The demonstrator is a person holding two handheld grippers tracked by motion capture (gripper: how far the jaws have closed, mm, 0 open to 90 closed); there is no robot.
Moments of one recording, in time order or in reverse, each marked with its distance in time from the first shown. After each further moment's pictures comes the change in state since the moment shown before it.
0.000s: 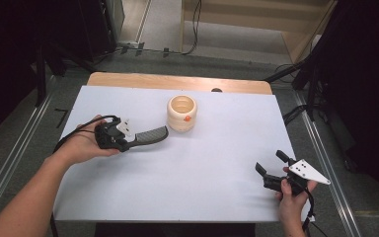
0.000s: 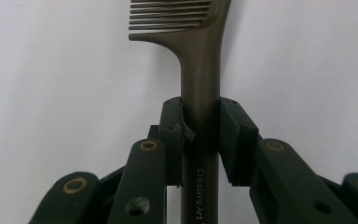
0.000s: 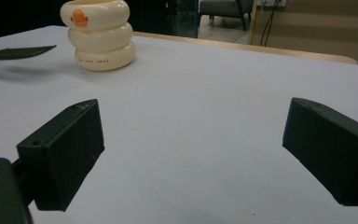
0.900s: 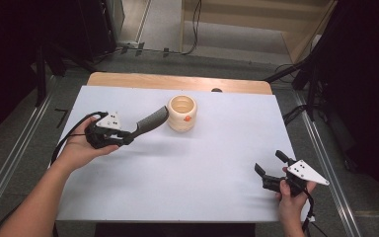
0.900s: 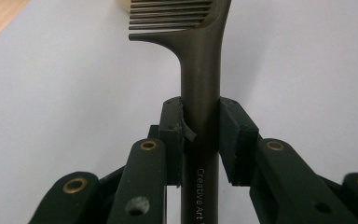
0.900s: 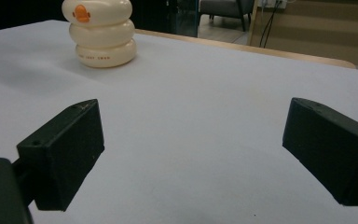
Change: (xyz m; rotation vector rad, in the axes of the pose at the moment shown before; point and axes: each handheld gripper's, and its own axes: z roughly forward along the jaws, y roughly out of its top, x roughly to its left) left arm -0.010 -0.011 -0.028 -0.367 0.050 -0.103; right arm 0.004 0.001 0.000 0.007 -0.006 -0.027
